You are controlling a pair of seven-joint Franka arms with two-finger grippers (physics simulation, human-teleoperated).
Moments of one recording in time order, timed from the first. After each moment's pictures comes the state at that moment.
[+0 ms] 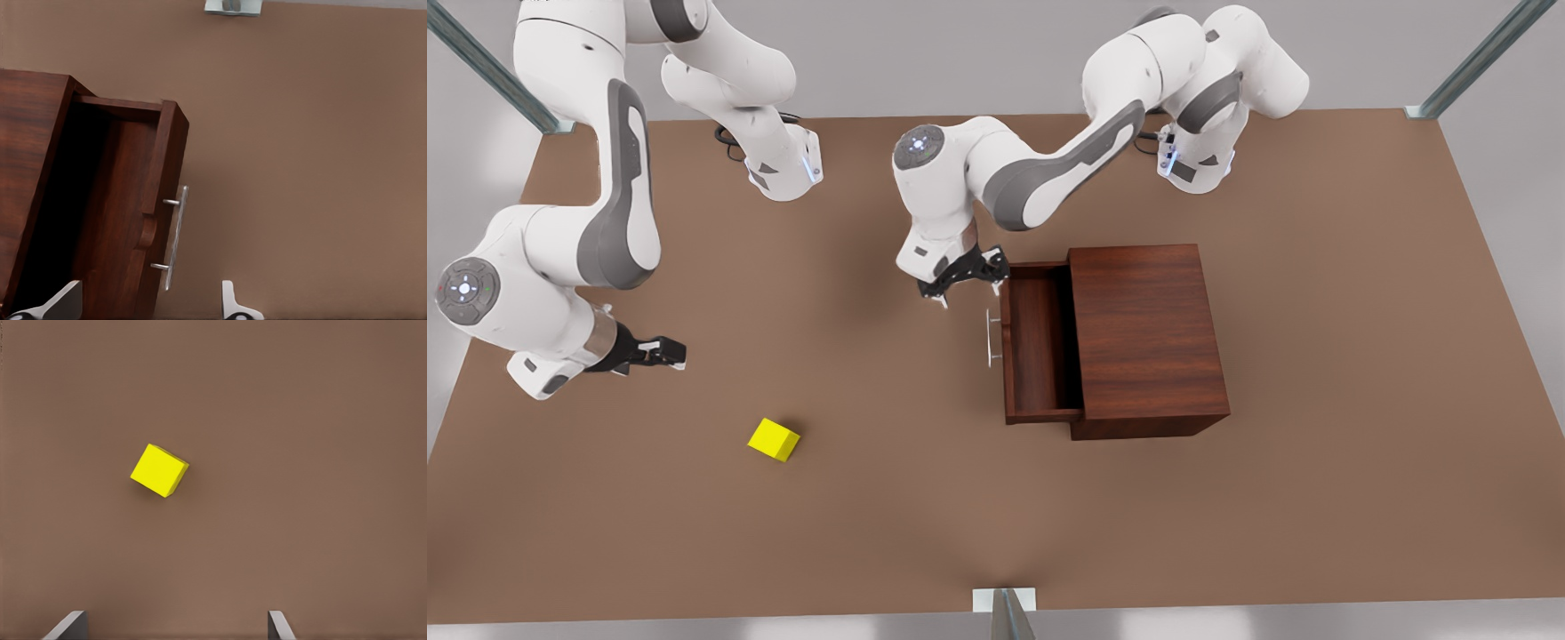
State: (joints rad) left arm -0.78 0.75 -0.26 -0.85 0.40 1.54 -1.16; right arm 0.05 0.23 -0.07 -1.60 0.04 1.77 -0.12
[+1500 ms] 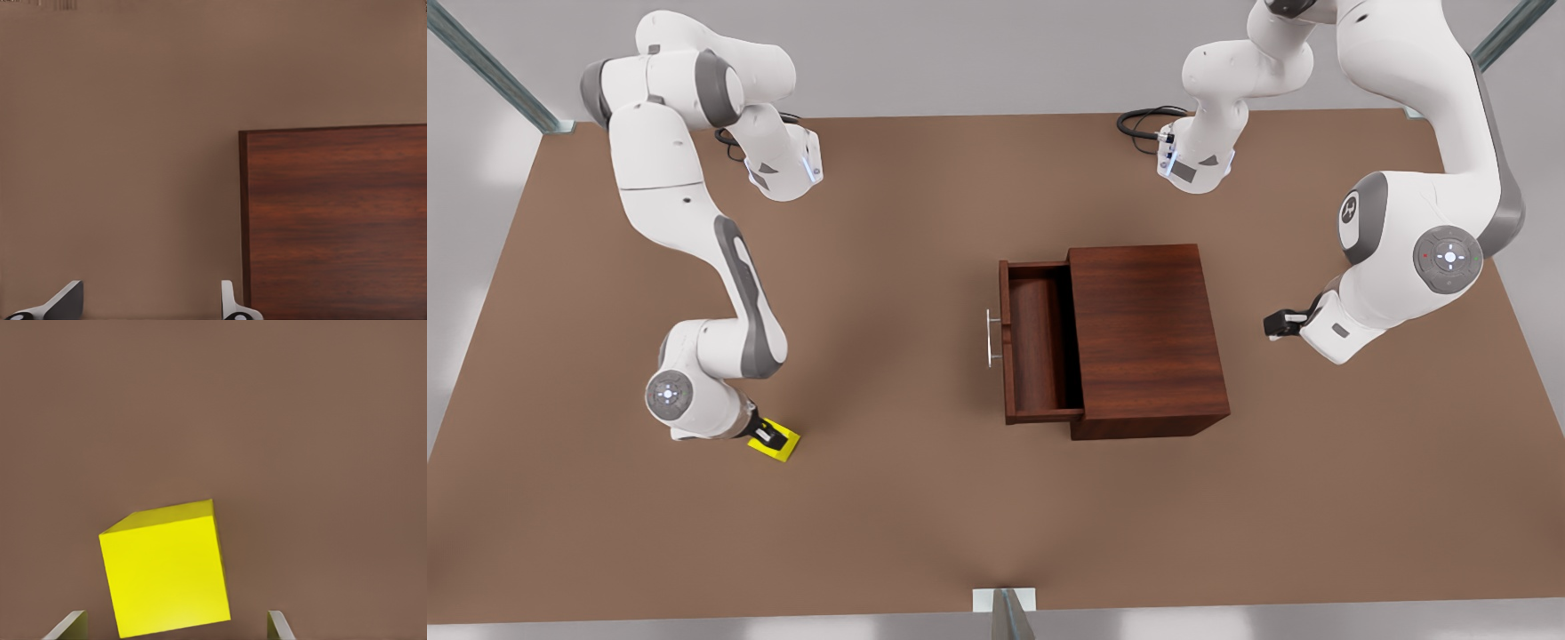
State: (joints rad) left arm 0.06 0.19 -0.15 -1.61 0.07 1.67 -0.08; right arm 0.16 0.62 -0.08 -1.69 0.11 2.25 0.65
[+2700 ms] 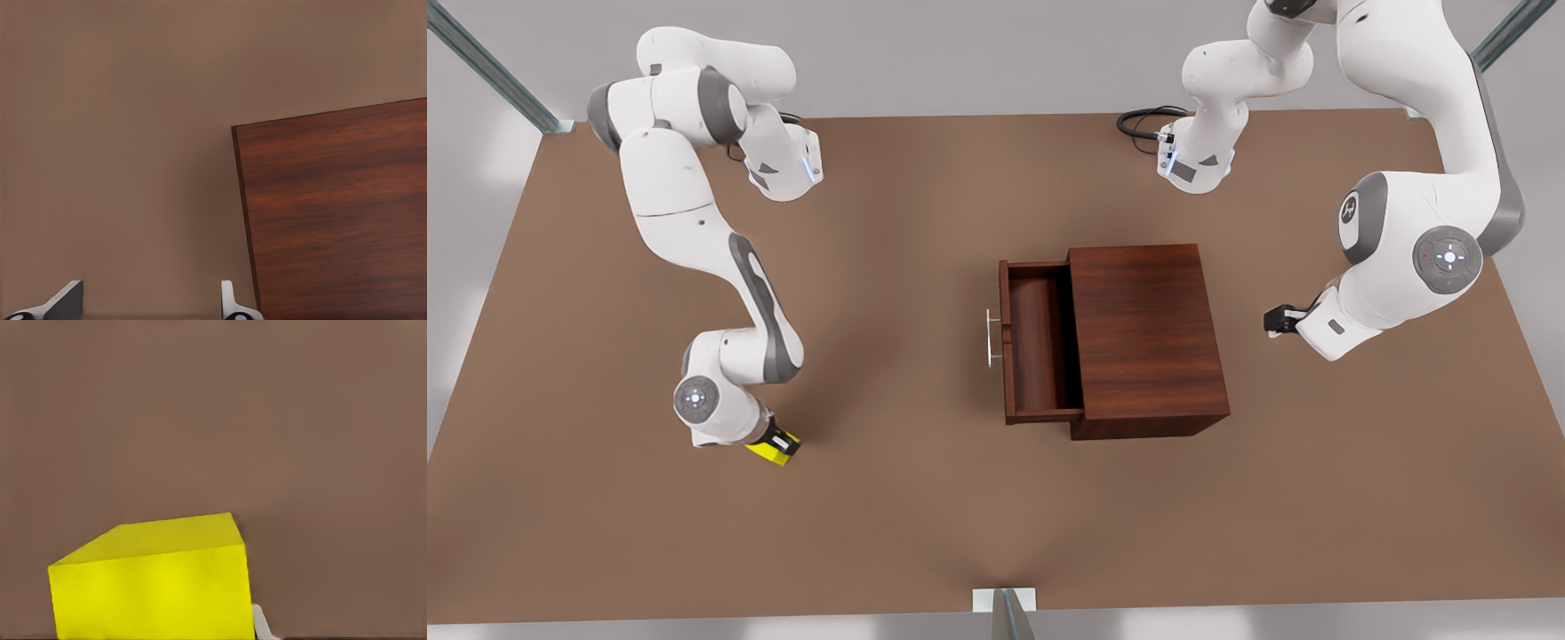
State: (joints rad) left arm 0.06 0.19 -0.15 -1.61 0.07 1.67 0.02; right arm 0.13 0.69 -0.02 -1.69 0.06 2.37 0.67
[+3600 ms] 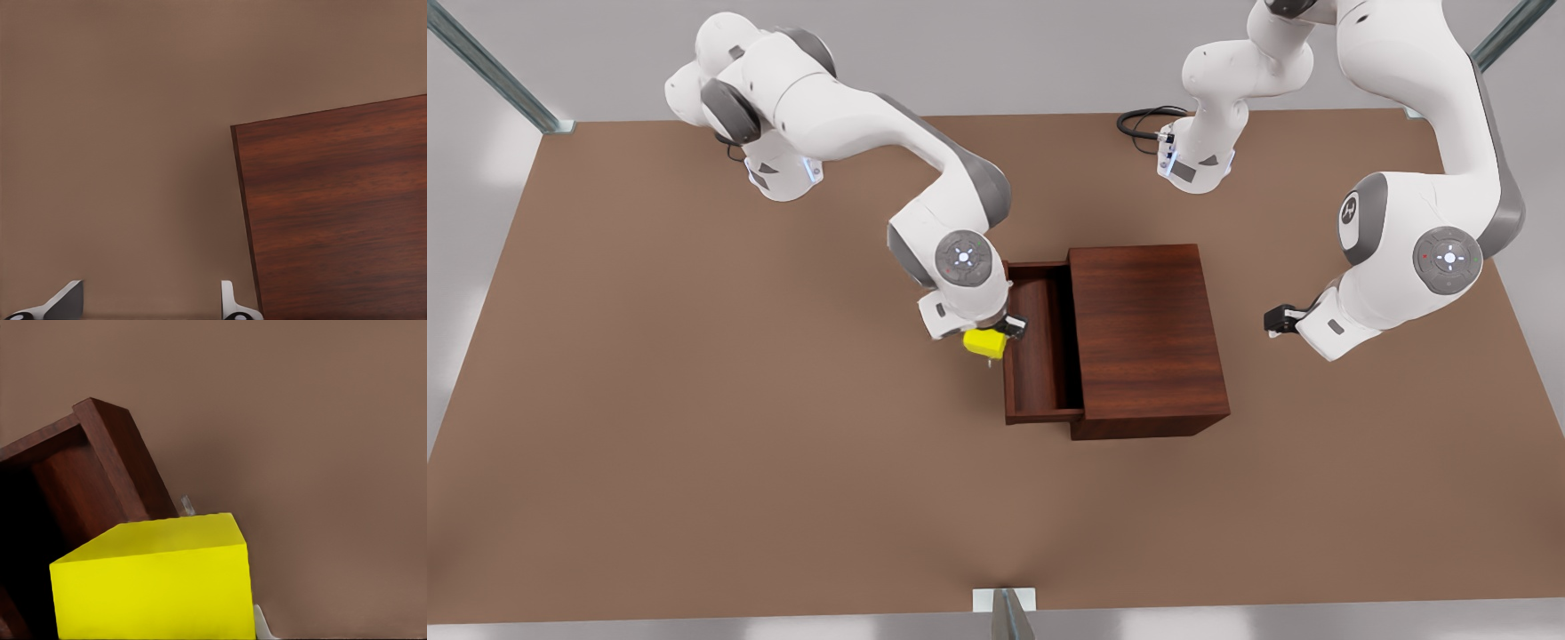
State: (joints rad) left arm 0.06 0.19 -0.15 -1.61 0.07 1.67 0.03; right arm 0.70 0.74 0.06 -0.97 0.12 1.68 1.15
